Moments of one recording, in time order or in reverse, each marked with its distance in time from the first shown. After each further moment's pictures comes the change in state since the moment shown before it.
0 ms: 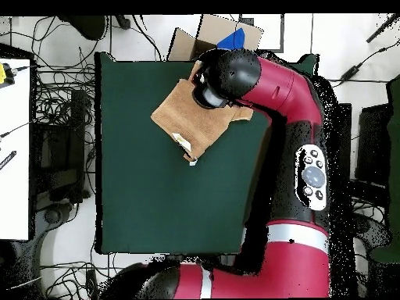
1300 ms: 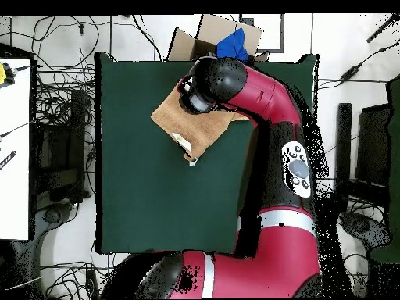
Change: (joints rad) arm -0.002 0.046 0.059 0.056 0.057 0.000 0.000
